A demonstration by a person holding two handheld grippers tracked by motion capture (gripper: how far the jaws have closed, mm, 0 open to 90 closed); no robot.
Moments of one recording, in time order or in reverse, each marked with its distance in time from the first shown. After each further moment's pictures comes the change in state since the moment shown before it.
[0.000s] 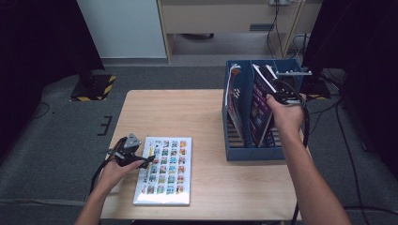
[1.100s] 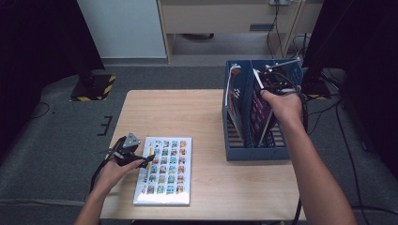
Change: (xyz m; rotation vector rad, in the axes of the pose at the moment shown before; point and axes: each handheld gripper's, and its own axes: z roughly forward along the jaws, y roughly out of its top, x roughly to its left) left arm 0.001 0.001 -0.003 -0.017 0.001 -0.006; right arm 0.011 0.028 0.011 0.227 0.032 -0.043
